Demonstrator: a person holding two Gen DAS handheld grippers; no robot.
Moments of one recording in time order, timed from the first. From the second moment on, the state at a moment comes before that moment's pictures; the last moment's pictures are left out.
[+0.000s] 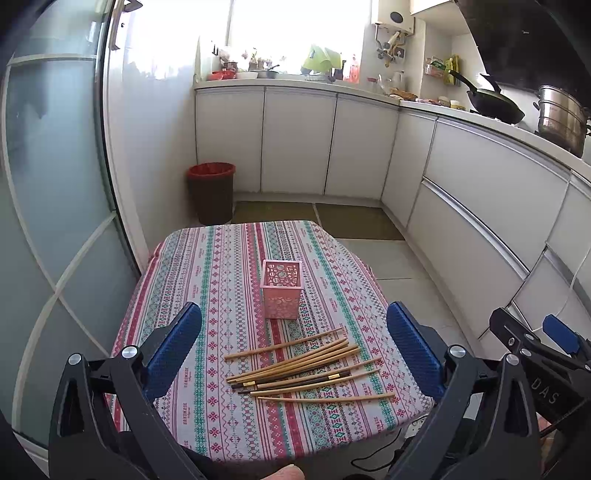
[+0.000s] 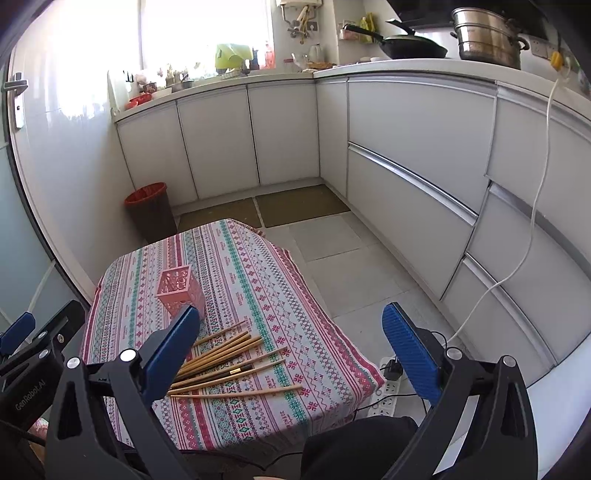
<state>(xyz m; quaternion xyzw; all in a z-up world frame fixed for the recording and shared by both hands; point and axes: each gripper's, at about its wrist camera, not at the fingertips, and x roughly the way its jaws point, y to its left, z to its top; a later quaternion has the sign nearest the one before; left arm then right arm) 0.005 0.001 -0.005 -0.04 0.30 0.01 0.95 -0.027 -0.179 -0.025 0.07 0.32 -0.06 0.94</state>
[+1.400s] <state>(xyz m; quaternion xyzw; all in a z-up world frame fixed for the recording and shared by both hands) 0.009 0.005 -0.015 -0.04 0.31 0.01 0.95 -0.025 -0.180 -0.030 0.08 0.33 -0.06 0.94</state>
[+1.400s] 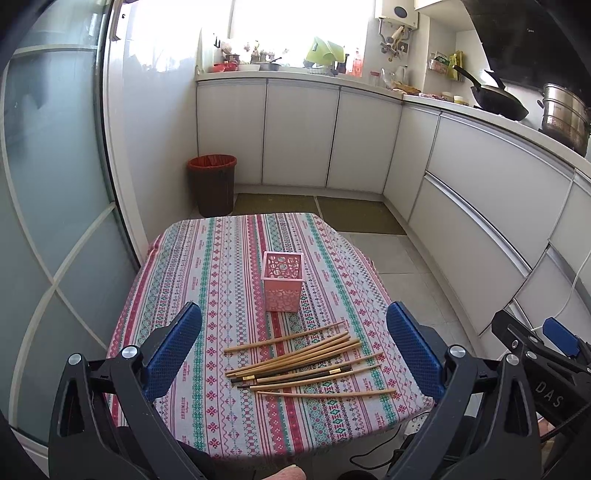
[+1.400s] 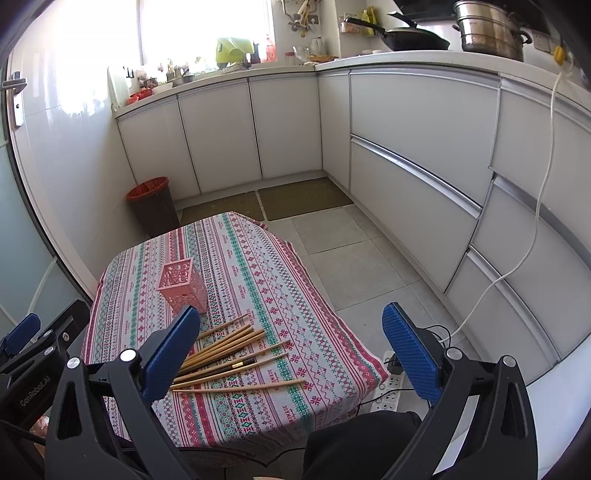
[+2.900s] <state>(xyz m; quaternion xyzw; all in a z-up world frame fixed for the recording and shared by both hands) 0.203 -0.076 -0.170 0.00 0.60 -0.21 0.77 0.056 -0.295 -0.215 0.35 0.49 -0.01 0.80</state>
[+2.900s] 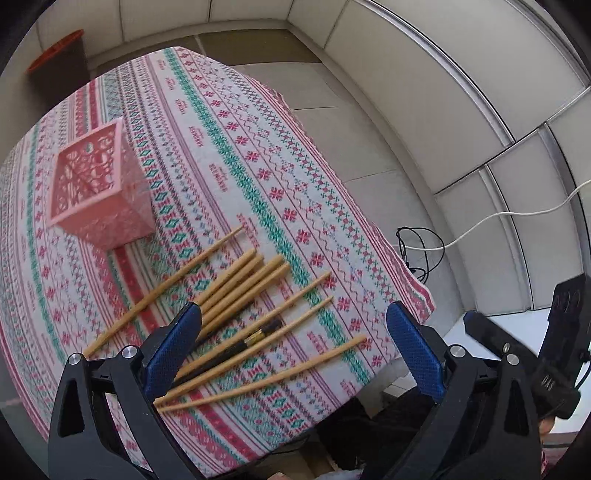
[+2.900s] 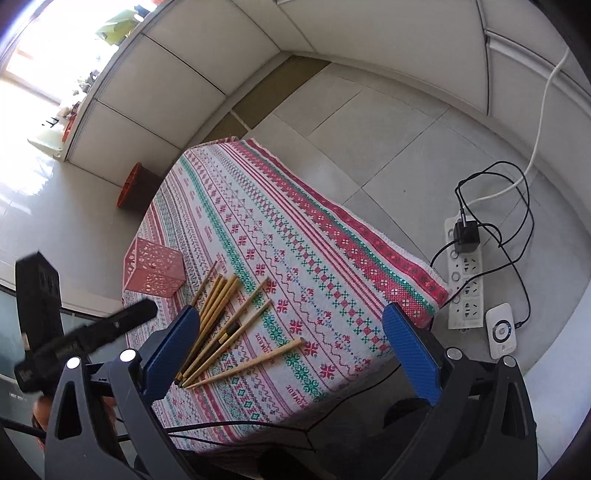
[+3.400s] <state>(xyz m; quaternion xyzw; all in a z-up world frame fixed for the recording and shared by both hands) 0.276 -0.102 -0.245 0.12 0.67 -0.14 0.72 0.077 -0.304 -0.233 0.40 0.48 0.04 0.78</state>
